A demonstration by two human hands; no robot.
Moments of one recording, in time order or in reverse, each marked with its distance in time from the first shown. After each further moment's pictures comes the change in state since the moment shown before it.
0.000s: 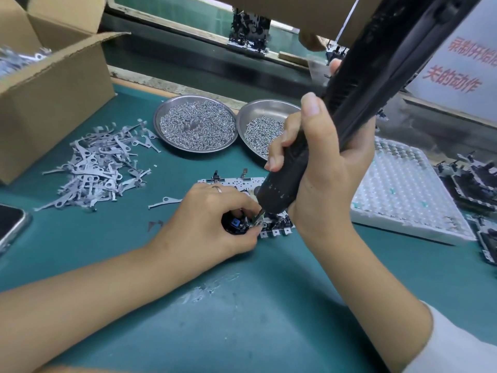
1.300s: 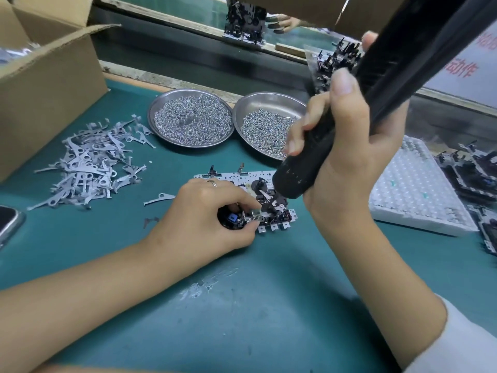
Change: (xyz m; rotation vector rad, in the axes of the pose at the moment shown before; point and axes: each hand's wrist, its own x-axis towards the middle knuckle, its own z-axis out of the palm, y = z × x) left_hand -0.003 0.000 0.000 -0.028 0.007 -0.064; right_hand 0.009 -0.004 -0.011 -0.003 0.031 -0.085
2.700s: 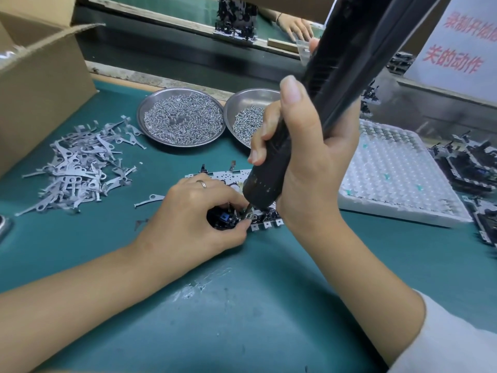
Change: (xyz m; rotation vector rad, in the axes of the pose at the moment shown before) left_hand 0.000 0.001 -0.001 0.065 0.029 0.043; right_hand -0.010 0.006 0.008 0.035 -0.042 0.085
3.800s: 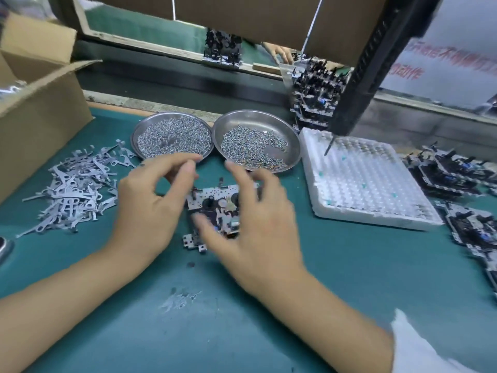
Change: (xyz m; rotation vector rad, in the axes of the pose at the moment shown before) left_hand 0.015 -0.012 -0.015 -0.197 0.388 -0.148; right_hand -0.058 0.016 -0.021 -1.364 -0.238 0.009
